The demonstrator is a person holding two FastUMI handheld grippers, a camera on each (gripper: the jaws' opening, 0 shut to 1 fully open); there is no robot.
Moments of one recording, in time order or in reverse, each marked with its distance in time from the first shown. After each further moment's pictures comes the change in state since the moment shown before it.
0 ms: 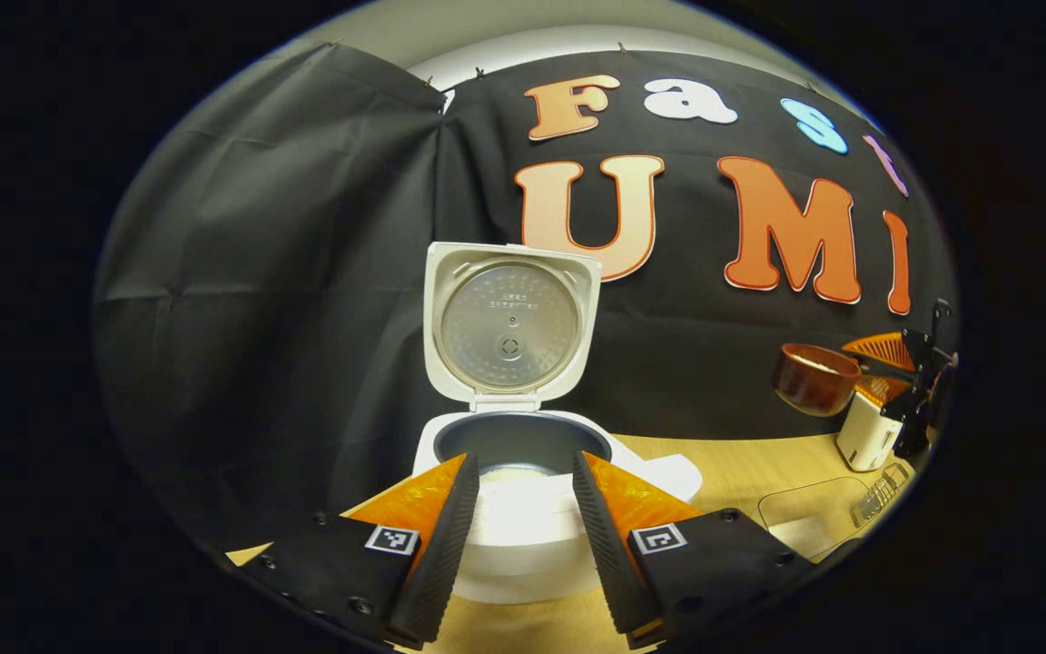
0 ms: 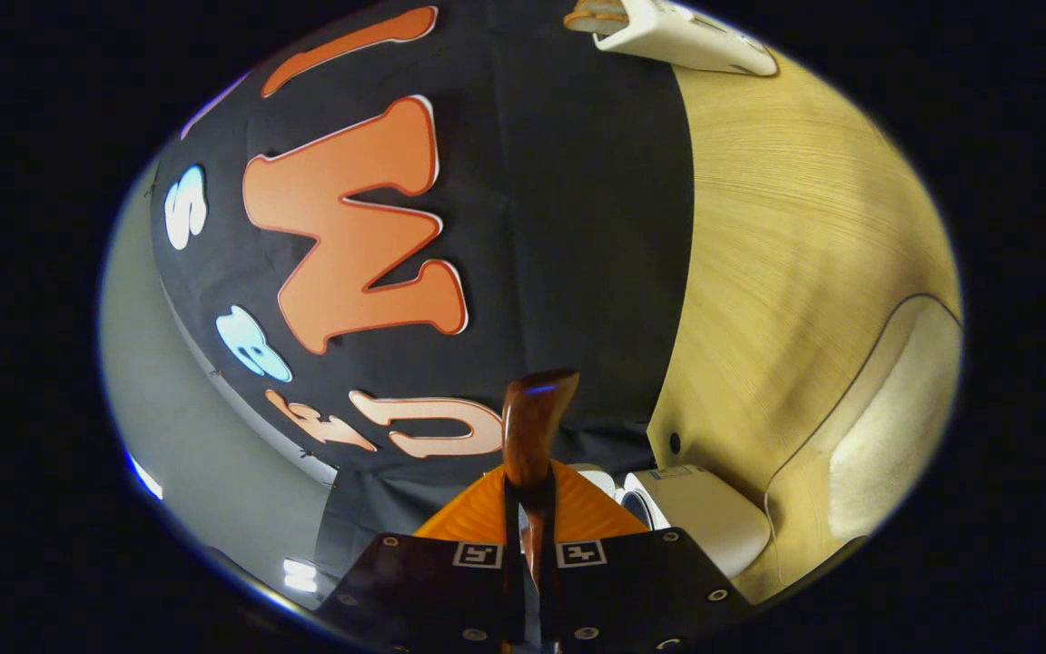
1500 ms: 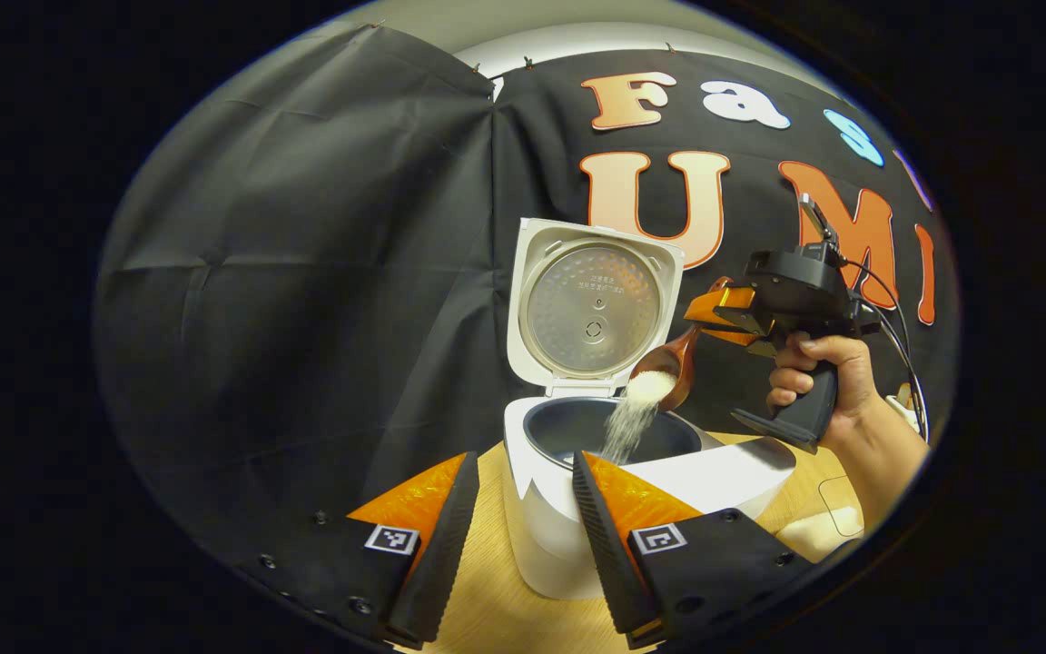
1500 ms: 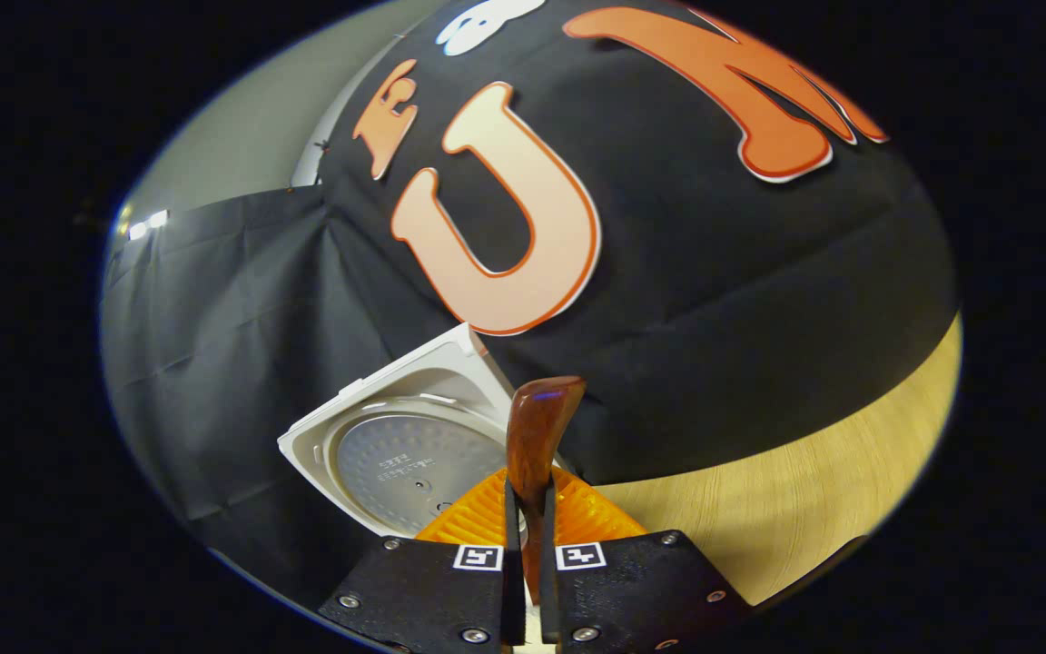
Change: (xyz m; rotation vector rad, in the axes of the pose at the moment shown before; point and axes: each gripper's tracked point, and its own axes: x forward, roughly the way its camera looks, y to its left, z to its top) left arm 0.007 0.079 -0.019 -0.037 0.033 0.087; right arm 0.216 -0.005 -0.161 -1.153 0.026 -0.005
